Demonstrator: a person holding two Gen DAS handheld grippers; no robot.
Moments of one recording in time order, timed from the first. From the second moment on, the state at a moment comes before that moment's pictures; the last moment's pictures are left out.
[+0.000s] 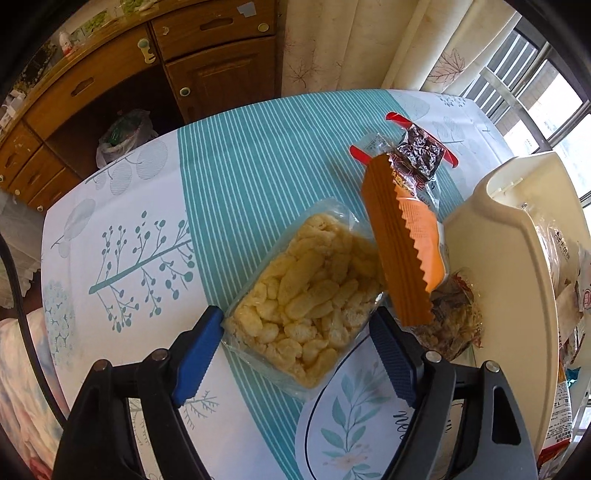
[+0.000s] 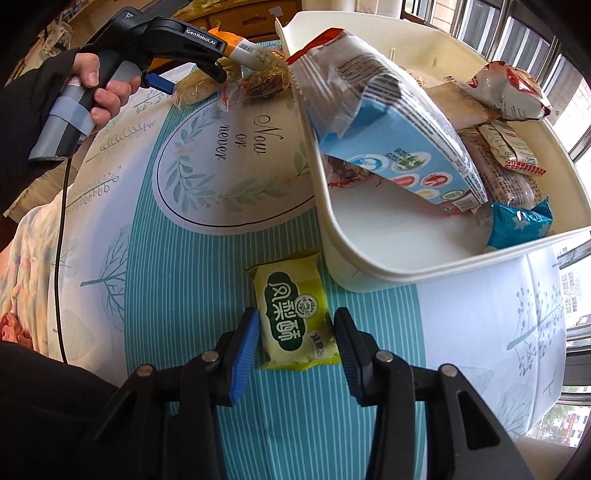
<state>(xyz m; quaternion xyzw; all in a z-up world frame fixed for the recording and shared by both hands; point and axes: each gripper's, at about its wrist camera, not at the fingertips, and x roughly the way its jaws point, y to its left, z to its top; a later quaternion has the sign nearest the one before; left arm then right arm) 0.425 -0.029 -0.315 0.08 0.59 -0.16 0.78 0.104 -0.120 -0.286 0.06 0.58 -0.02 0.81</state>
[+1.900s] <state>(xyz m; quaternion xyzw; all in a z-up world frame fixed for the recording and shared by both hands) 0.185 0.089 -0.158 -0.09 0.52 -0.27 0.81 0.083 -0.099 -0.169 0.08 0.50 0.04 0.86</state>
